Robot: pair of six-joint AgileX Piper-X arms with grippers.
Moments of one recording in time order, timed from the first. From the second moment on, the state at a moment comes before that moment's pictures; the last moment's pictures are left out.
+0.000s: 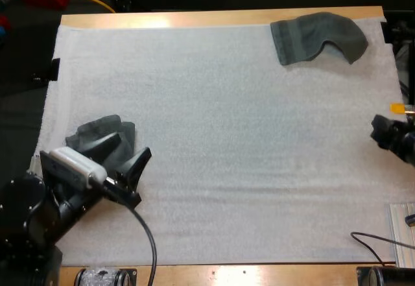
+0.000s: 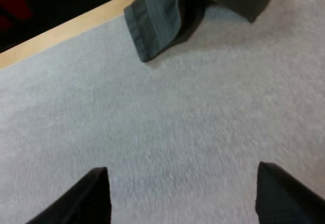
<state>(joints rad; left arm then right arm) -0.04 0.52 -0.94 0.81 0.55 -1.89 -0.06 0.78 -0.92 0.90 -0.23 -1.55</state>
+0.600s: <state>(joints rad) -0.43 0.65 -0.97 0.93 0.25 -1.83 -0.06 1.08 -1.10 0.81 -0.31 -1.55</state>
